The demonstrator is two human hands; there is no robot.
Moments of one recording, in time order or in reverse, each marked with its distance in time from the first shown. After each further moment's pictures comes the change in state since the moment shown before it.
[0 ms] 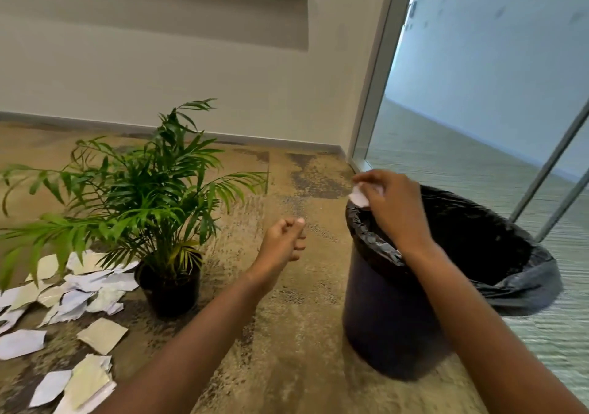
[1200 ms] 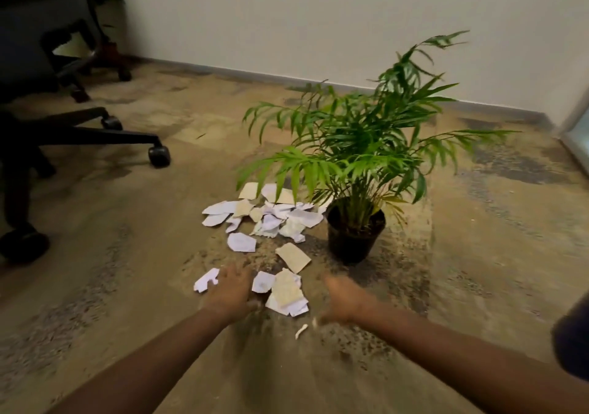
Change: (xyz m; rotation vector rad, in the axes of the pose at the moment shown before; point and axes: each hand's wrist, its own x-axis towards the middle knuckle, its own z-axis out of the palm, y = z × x) left_hand -0.154 -0.149 -0.325 1.336 0.178 -0.642; right_hand -0.173 -0.117 0.289 -0.323 -1.345 -0.258
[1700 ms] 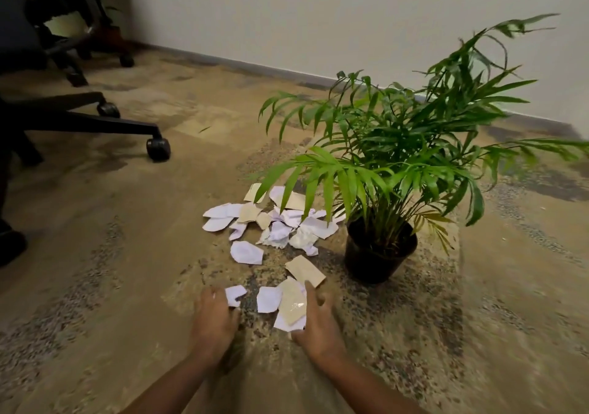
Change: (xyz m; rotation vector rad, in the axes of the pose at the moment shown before) left_hand 0.034 -0.034 0.043 -0.326 0.295 -0.237; right_hand 0.073 -0.029 0.064 0.374 0.227 0.110
